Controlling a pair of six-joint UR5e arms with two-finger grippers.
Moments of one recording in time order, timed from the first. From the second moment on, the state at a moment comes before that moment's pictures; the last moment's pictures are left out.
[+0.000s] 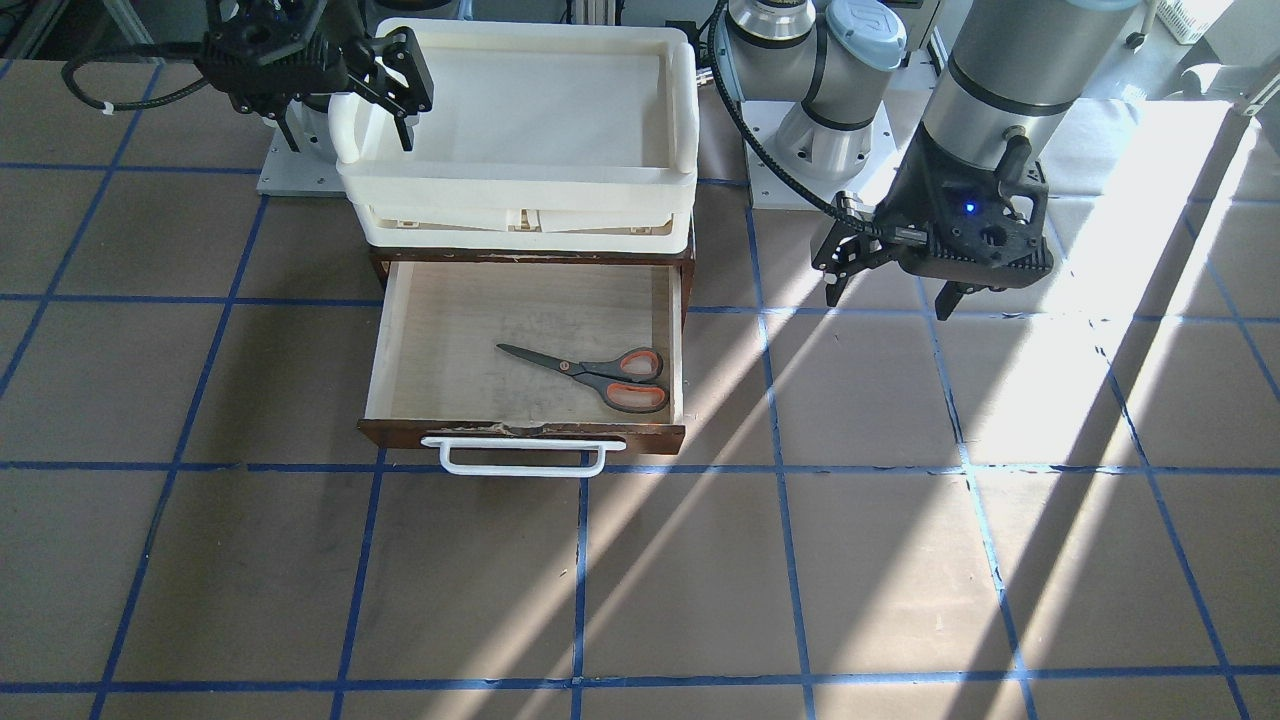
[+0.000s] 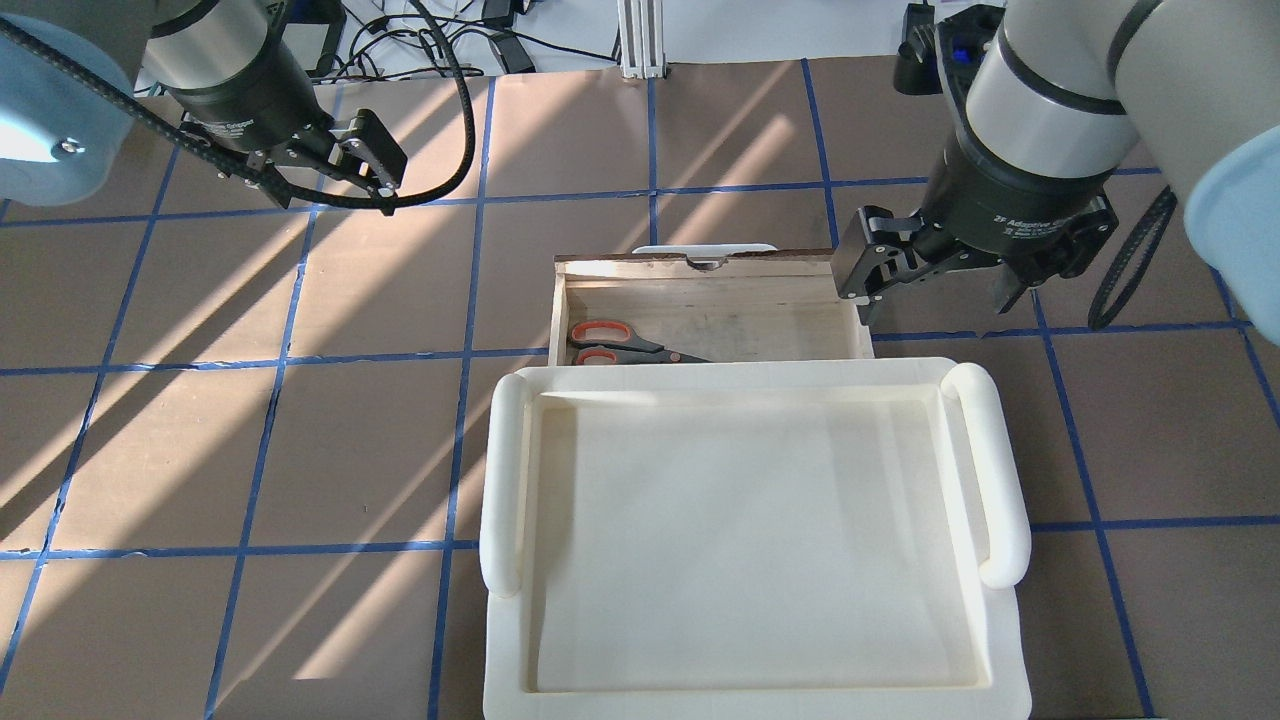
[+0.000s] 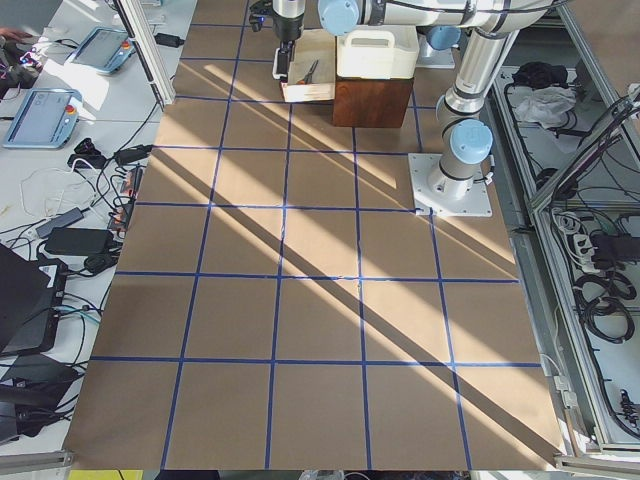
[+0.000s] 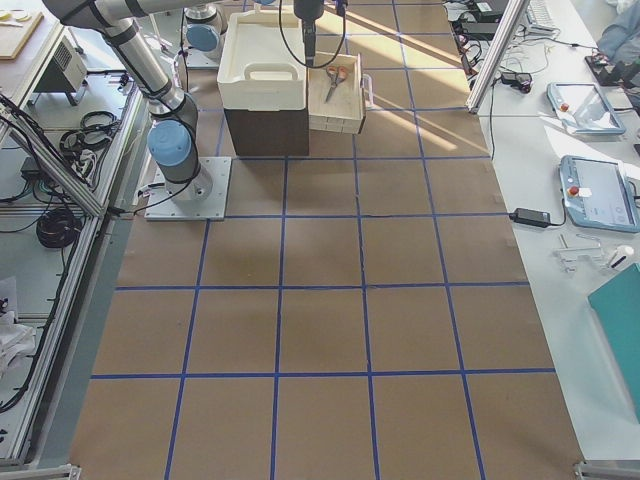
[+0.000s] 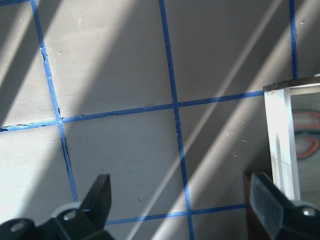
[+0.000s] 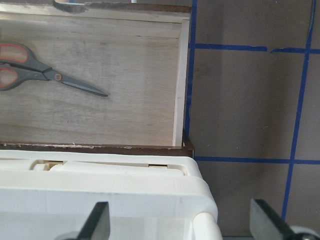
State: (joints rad) left arm -1.54 -1.62 -1.53 -1.49 1.58 0.15; right arm 1.68 -1.74 1.63 -1.45 -1.58 0.05
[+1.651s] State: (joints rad) left arm -1.53 -1.50 -1.59 -1.57 1.56 0.03; right arm 1.59 -1.70 1.57 -1.44 -1.57 0.07
